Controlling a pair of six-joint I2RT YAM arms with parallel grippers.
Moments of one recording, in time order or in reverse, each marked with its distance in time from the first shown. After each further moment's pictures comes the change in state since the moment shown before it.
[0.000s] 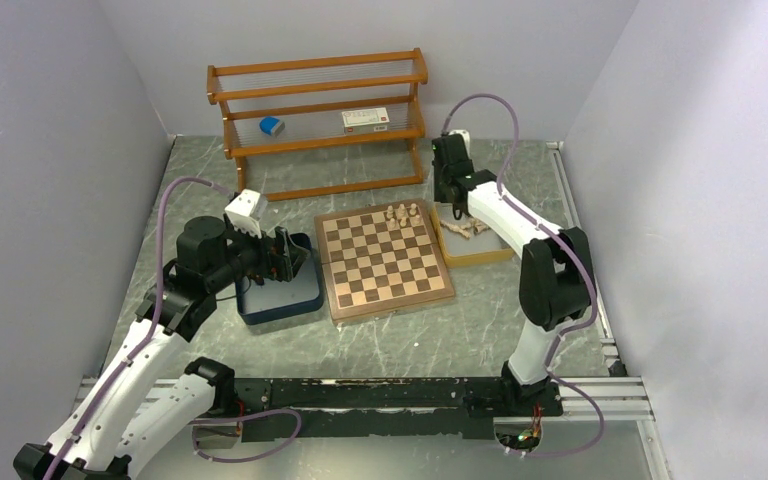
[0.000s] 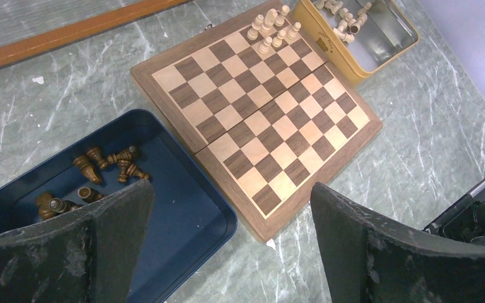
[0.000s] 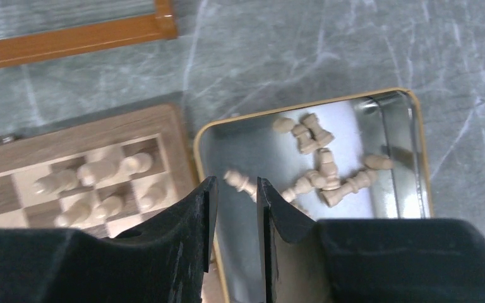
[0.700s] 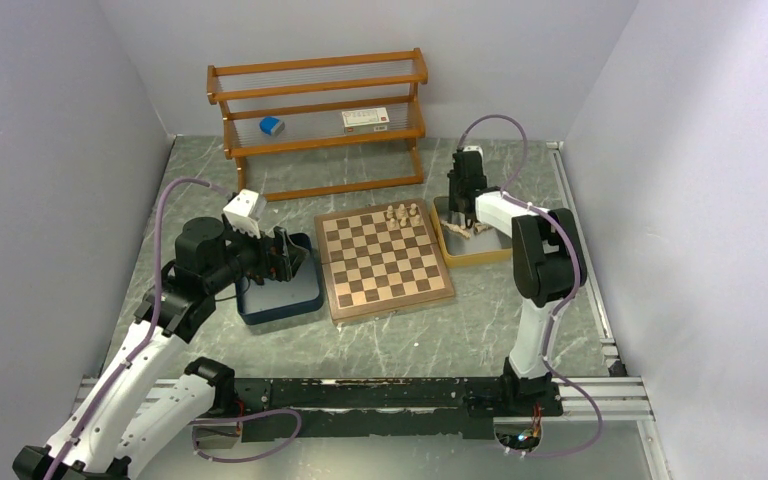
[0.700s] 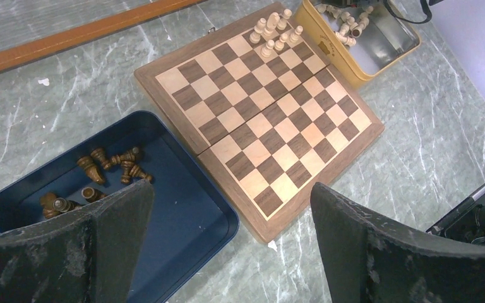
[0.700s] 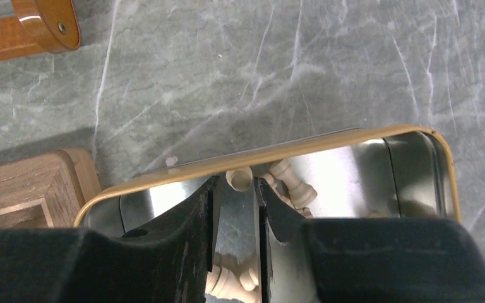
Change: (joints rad) left arm 0.000 -0.010 0.000 -0.001 -0.011 0.000; right arm -0.162 0.154 -0.147 0.321 -0.097 -0.082
